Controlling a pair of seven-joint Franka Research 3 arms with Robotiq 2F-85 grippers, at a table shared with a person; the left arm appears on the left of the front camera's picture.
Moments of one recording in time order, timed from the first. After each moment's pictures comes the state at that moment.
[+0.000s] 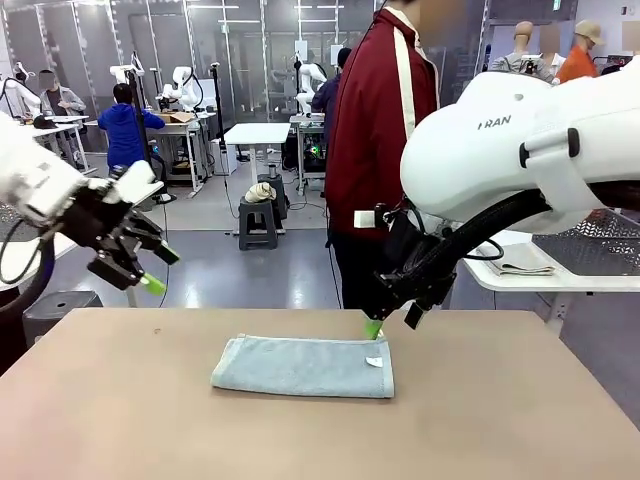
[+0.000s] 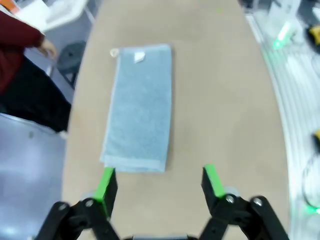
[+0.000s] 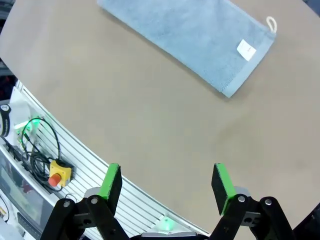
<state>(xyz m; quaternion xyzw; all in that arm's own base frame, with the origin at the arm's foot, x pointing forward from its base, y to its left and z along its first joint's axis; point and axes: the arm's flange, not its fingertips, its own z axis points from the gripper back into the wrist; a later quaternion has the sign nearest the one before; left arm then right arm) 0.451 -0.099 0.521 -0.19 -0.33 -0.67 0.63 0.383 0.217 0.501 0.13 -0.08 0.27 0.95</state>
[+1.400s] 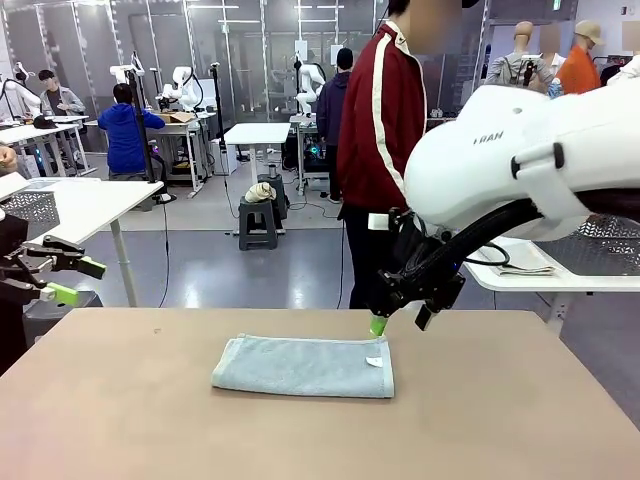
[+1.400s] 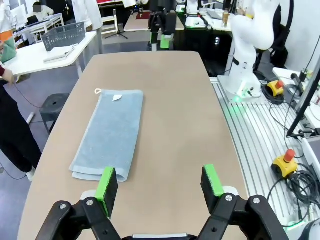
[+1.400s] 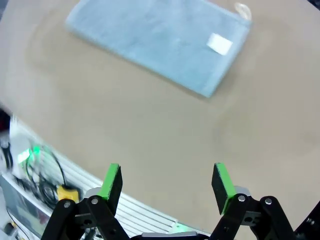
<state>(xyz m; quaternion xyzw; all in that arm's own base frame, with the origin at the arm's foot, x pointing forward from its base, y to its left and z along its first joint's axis) 0.433 0.036 0.472 -0.38 -0.39 -0.60 0.59 0.416 0.196 0.474 0.12 -0.07 0.16 0.98</state>
